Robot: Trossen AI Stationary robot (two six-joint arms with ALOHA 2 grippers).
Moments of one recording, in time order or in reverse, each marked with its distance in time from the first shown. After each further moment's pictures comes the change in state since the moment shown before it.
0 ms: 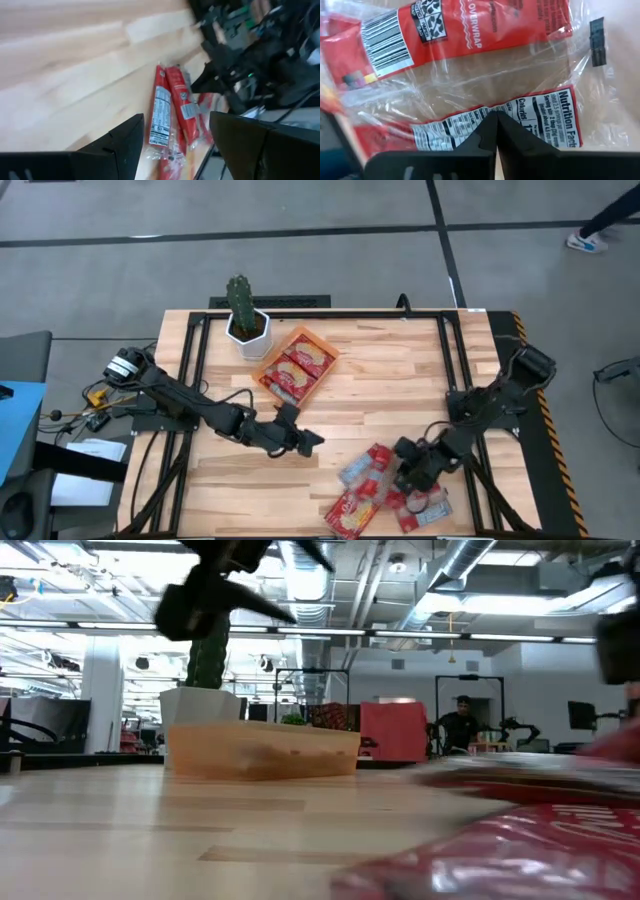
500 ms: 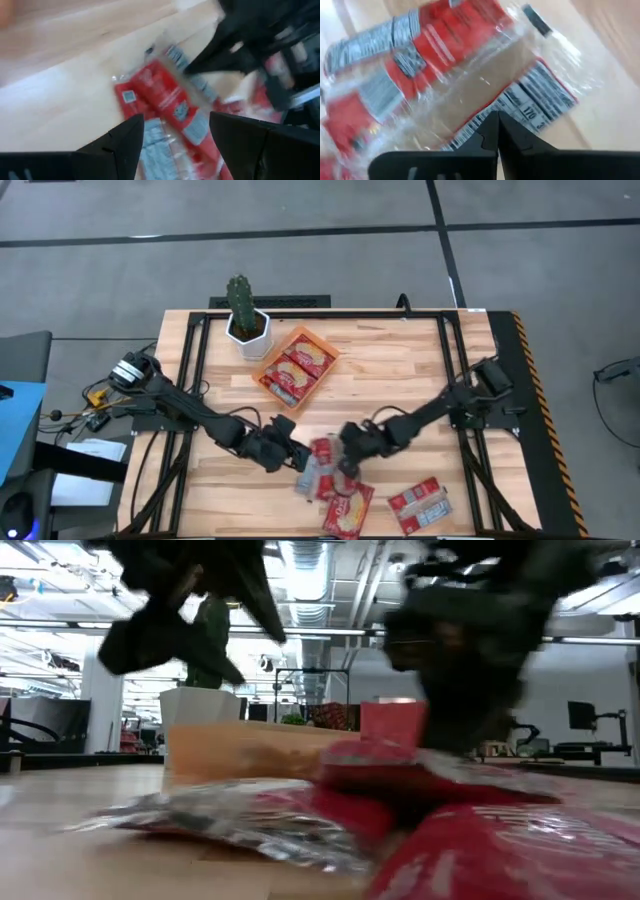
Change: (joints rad) left arm -0.070 0.075 -0.004 -0.166 -0.034 0.008; right arm -0.371 0.315 0.391 0.075 0.002 -0.540
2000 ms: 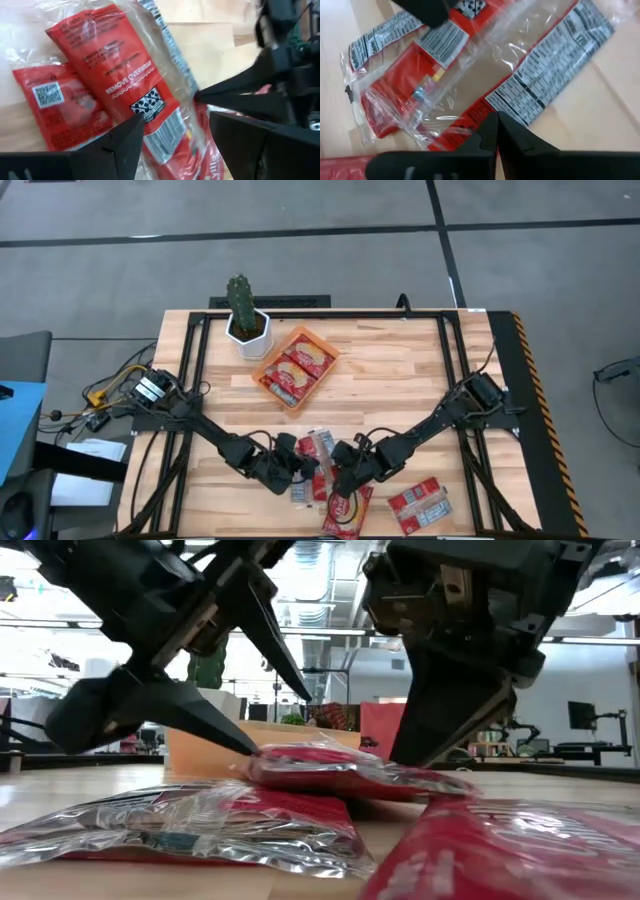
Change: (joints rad) left arm -0.086 0.219 0.006 0.240 -0.118 -0.370; right arm 0.121 0.115 0.207 -0.120 0.142 0.025
